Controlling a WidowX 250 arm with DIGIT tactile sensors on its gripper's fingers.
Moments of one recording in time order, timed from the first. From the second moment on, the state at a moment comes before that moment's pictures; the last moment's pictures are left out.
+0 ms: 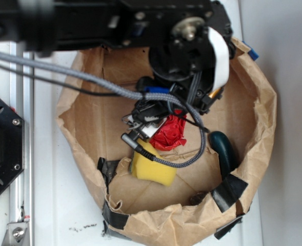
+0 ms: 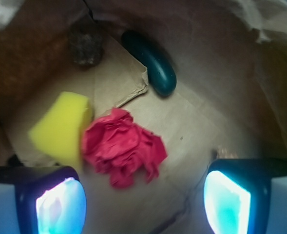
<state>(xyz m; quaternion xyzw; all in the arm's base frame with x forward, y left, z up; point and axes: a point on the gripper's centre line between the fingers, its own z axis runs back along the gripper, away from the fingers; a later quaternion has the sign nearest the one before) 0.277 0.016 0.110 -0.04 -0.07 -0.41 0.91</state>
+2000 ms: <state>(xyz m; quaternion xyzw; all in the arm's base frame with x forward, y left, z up) 0.303 0.046 0.084 0.04 -0.09 -0.39 0.92</state>
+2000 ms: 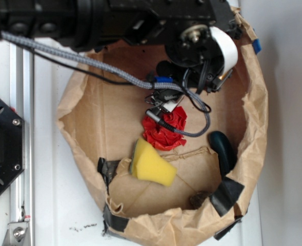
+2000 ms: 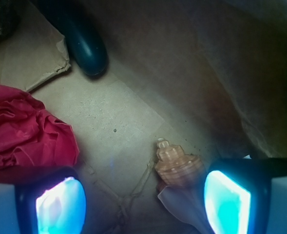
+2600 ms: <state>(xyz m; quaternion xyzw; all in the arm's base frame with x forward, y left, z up) 0.305 0.052 0.060 0.05 -0.07 -0.40 0.91</state>
